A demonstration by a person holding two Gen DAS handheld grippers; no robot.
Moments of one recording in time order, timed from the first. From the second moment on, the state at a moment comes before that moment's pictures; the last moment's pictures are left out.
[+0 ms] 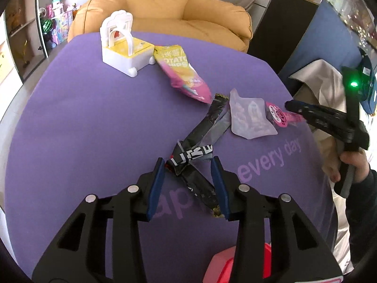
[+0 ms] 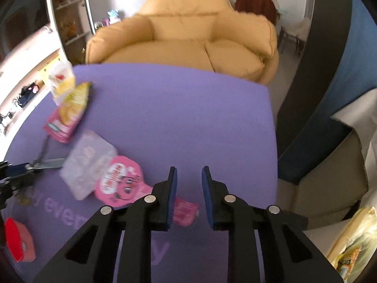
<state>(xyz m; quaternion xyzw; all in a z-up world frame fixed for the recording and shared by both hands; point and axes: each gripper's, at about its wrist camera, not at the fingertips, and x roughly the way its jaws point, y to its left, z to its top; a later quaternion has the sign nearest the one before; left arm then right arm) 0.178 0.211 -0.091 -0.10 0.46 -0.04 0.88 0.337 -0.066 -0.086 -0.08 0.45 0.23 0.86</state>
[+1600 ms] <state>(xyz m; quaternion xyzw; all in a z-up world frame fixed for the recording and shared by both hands) 0.173 0.216 -0.077 -0.15 0.43 -0.05 0.89 0.294 -0.036 -0.083 -0.06 0.44 0.26 0.86</state>
